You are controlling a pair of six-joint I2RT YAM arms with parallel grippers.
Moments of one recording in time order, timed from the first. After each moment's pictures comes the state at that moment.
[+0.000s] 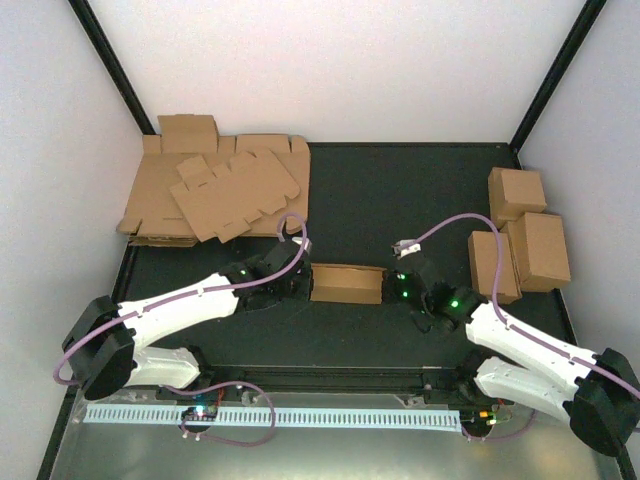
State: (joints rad) left arm -0.87 1.27 0.76 -0.39 -0.10 -0.67; right arm 0.78 0.96 0.53 -0.31 0.18 0.57
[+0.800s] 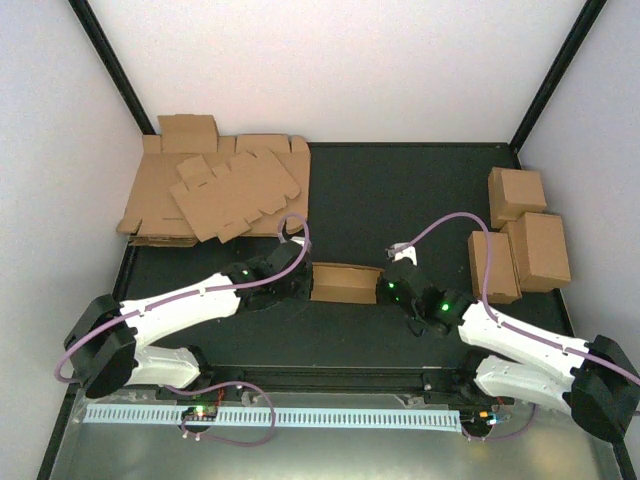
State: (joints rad) left arm -0.88 1.28 0.77 -0.40 -0.15 -0.67; right arm 0.89 1.02 0.53 -0.29 0.34 0.62
